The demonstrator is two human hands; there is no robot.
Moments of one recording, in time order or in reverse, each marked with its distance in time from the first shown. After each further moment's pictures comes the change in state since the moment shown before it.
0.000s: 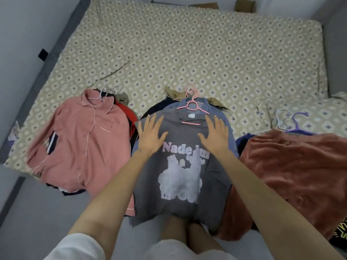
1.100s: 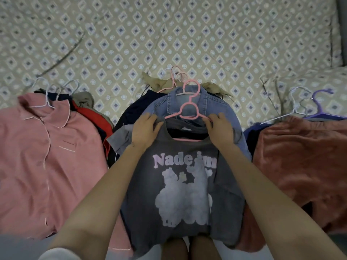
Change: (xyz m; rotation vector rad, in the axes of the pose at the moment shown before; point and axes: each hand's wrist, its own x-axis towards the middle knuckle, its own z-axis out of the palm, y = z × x) left_hand 0.161 -0.052 0.119 -0.142 -0.044 0.222; right_hand 0.135 0.047 0.093 0.112 0.216 0.103
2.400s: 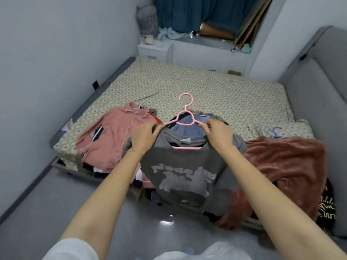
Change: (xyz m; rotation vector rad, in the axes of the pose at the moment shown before) left_hand -0.506 0.137 -0.256 -0.057 0.554 -0.078; right_hand -0.461 -0.171 -0.226 -0.129 0.266 -0.396
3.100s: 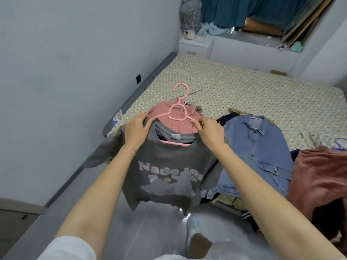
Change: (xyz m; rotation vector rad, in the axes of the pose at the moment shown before) left_hand -0.030 -0.242 -0.181 0.071 0.234 -0.153; right_hand 0.002 -0.295 0.093 0.189 -0.064 -0.120
